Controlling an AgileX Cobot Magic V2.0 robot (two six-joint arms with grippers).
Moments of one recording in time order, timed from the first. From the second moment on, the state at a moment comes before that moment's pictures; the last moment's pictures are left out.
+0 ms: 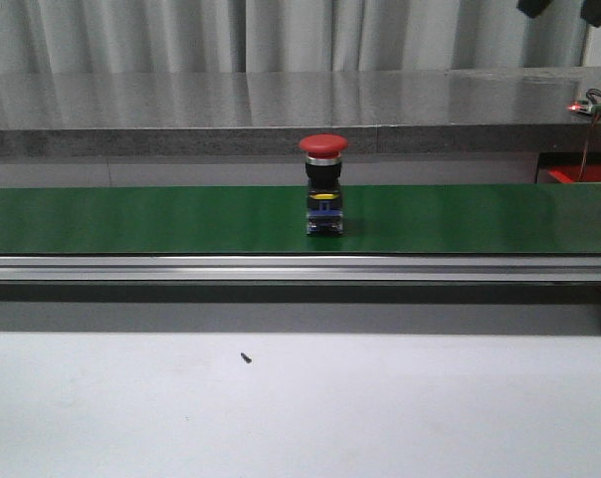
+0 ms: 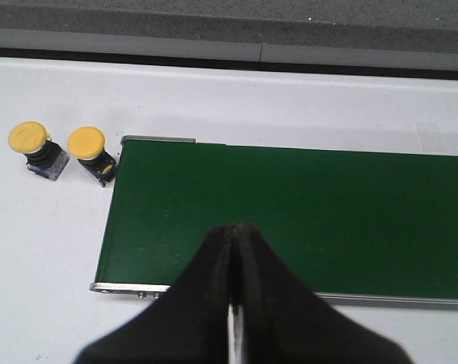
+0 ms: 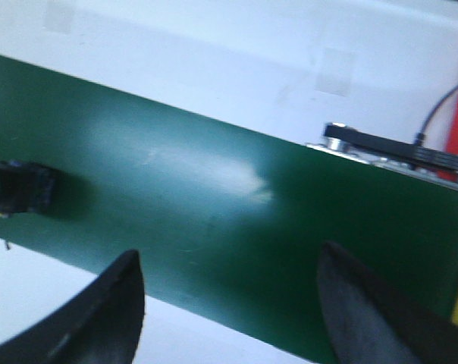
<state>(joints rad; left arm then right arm) 0.16 1.13 -1.20 -0.24 0.89 0.20 0.08 1.74 -1.81 0.23 1.25 -0.16</state>
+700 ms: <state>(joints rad) 0.16 1.10 -1.20 -0.24 0.90 0.20 0.39 1.85 -1.81 0.23 1.25 -0.16</state>
